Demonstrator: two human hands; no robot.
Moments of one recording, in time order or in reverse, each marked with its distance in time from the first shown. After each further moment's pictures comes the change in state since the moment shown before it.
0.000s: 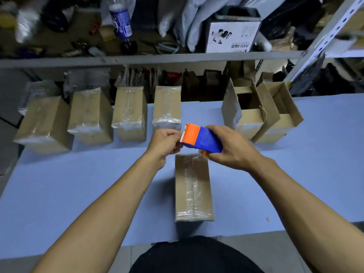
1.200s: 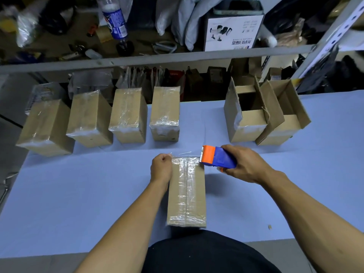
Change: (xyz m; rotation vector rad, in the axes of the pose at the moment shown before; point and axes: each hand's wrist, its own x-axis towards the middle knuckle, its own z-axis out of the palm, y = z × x) left_hand 0.028 -0.097 0.019 0.091 0.348 -0.106; right_hand -0.023 0.088 0.025 -0.028 -0.162 0.079
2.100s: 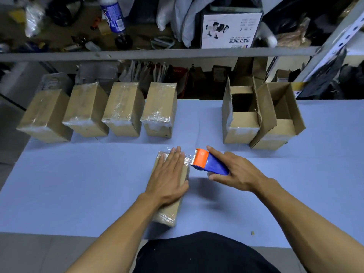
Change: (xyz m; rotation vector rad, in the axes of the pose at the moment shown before) left_hand -0.056 -0.014 0.028 1.251 -0.232 0.795; right_hand -0.019 0.029 -0.008 0.047 -0.144 -0.057
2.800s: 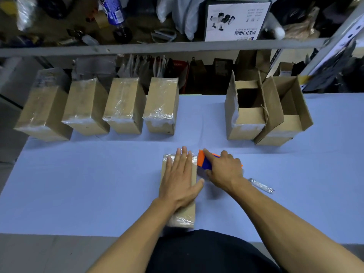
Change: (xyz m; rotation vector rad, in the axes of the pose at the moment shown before) left_hand -0.003 0.024 0.001 -0.211 0.029 -0.100; right_hand 0.041 -0.049 0.048 -0.388 -0.019 0.348
